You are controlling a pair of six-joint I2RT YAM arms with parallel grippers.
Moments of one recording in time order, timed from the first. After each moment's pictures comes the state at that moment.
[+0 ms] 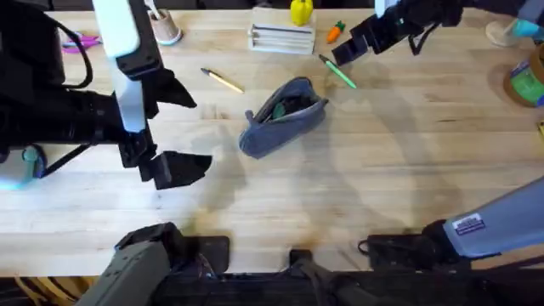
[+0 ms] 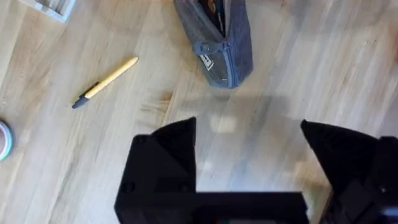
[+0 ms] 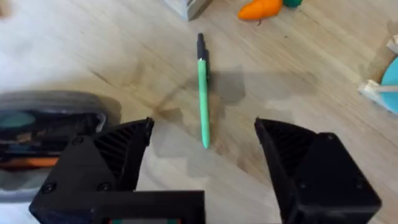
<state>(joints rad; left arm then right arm) 0.25 1.02 1.03 -1.34 0.68 1.41 0.12 1.78 1.43 -0.67 -0.21 -0.38</state>
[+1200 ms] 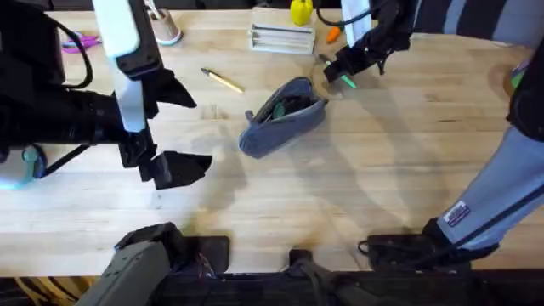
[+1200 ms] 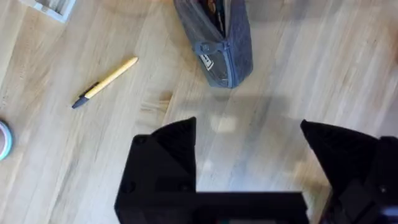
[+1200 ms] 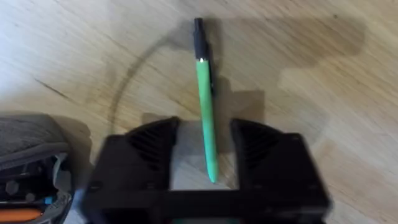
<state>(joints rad) 0.25 1.02 1.03 -1.34 0.68 1.41 0.16 2.03 1.44 -0.59 -0.14 -0.35</state>
